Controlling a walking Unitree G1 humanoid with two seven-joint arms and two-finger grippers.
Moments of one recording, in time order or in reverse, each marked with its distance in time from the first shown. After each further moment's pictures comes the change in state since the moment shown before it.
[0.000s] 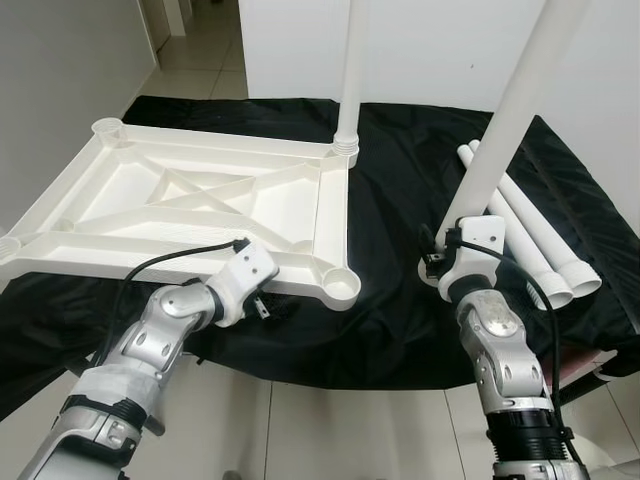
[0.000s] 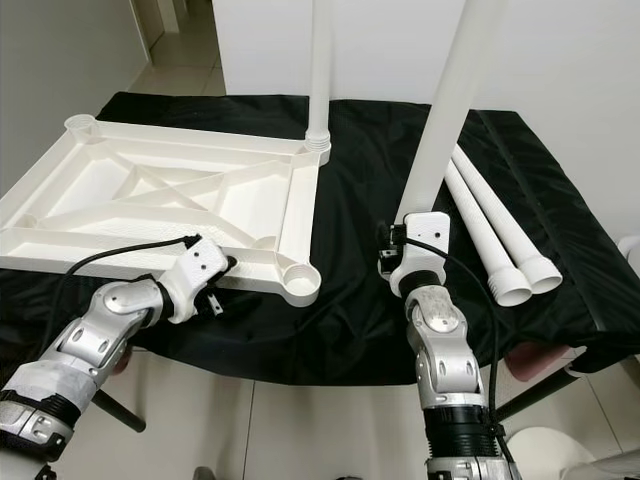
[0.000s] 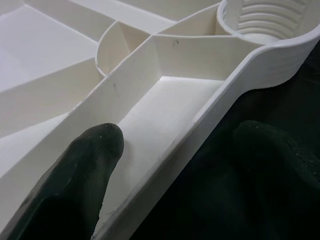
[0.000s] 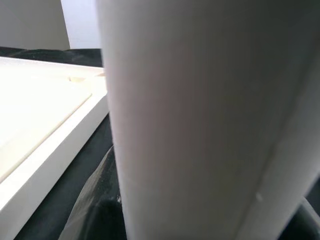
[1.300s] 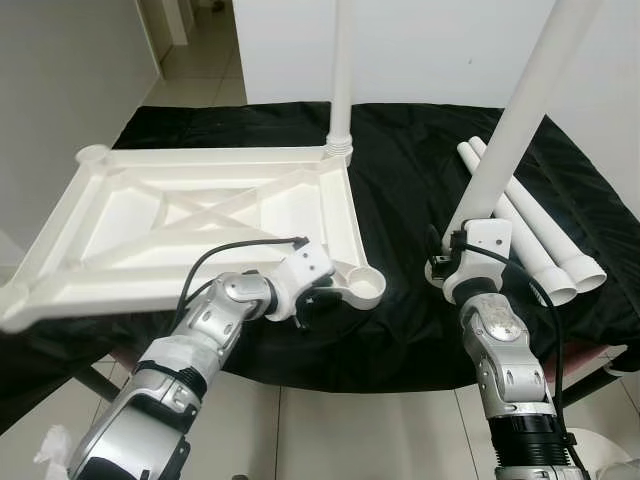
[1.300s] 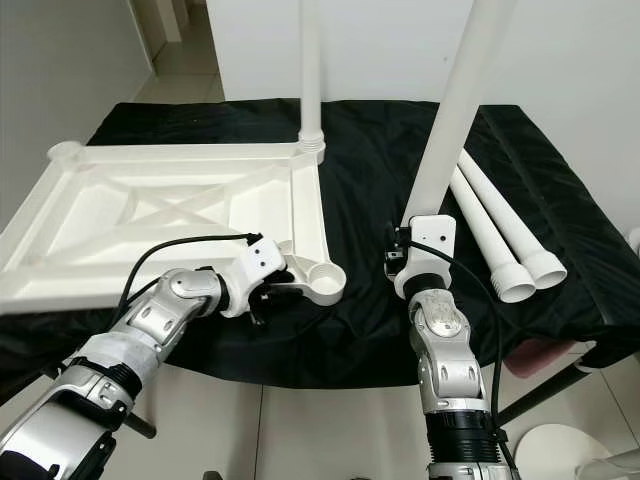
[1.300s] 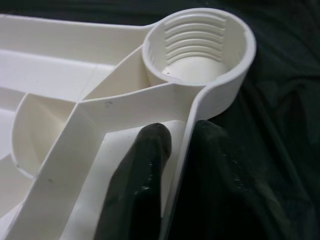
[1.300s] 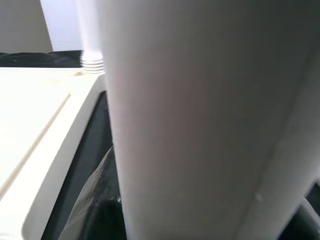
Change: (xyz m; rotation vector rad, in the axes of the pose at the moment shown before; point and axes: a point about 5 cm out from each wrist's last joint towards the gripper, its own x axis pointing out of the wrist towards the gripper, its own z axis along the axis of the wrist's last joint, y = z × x) left arm 0.054 -0.032 0.033 0.019 -0.051 -0.178; right arm -0.004 -0.004 -0.001 -0.018 -0.003 -0.039
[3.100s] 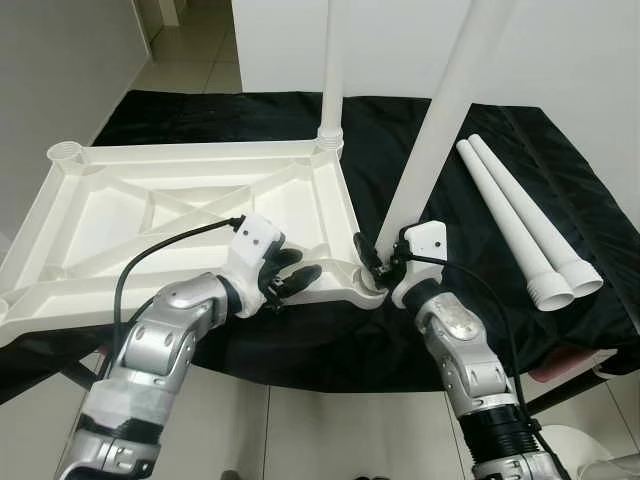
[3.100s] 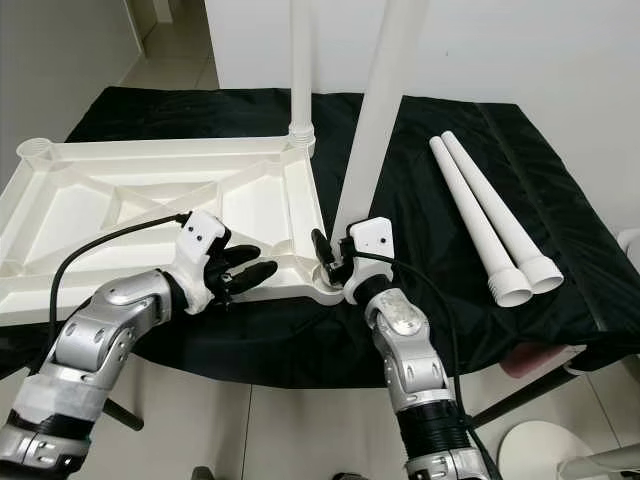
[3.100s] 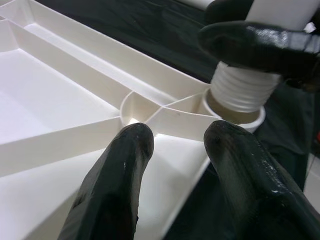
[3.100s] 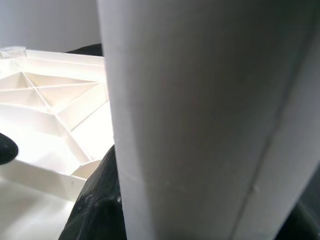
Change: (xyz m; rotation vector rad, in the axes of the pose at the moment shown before) left arm -0.071 0.001 0.014 -0.289 -0.207 0.171; right arm 0.000 0.060 -0.008 0.033 -0.045 0.440
